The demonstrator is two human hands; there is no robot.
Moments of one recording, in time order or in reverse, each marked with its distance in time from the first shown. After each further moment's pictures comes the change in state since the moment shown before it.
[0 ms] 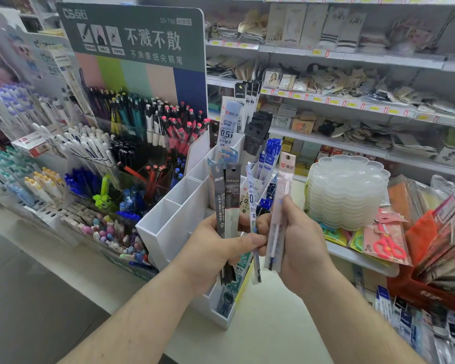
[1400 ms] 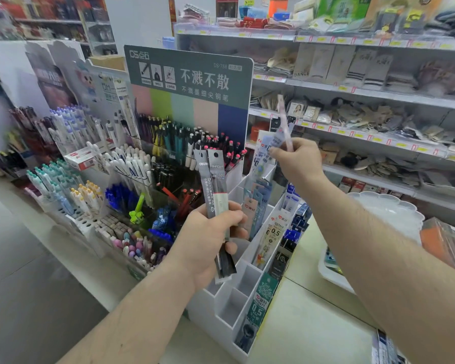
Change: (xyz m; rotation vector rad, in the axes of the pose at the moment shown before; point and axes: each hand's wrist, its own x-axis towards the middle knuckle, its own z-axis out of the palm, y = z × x) left_hand -0.007 0.070 -0.023 -0.088 0.318 0.084; right_hand 0.128 -0.096 0.076 -0.820 0.114 -0.633
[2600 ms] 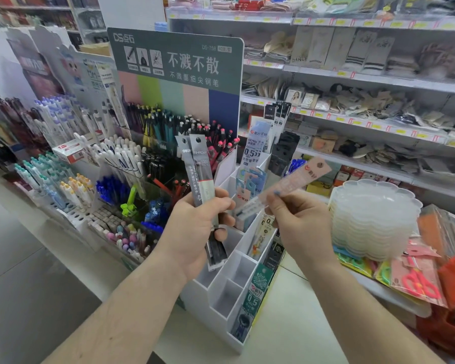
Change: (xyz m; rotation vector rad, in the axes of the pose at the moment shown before) left_hand 0.002 0.000 0.003 -0.045 0.021 0.060; right_hand -0.119 0.049 -0.005 0.275 0.007 -0.117
